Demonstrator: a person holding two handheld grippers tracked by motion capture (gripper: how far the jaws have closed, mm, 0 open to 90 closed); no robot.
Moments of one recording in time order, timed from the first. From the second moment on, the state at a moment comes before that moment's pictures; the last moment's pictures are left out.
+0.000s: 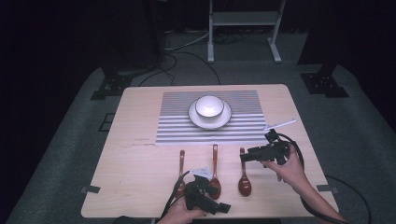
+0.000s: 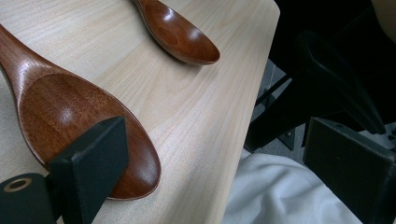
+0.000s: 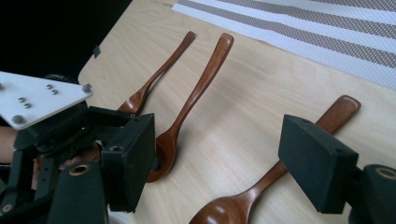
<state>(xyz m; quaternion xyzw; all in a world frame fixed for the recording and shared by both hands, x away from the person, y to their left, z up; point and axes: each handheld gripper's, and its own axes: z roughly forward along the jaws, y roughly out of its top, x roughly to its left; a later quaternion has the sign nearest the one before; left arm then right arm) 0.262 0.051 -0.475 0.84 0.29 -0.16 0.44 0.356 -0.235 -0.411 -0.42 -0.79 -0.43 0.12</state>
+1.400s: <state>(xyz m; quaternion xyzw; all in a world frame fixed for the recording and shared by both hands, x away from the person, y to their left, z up) 0.263 0.051 -0.475 0.83 0.29 -0.17 0.44 0.407 -0.155 -0.432 -0.40 -0.83 -0.37 0.14</state>
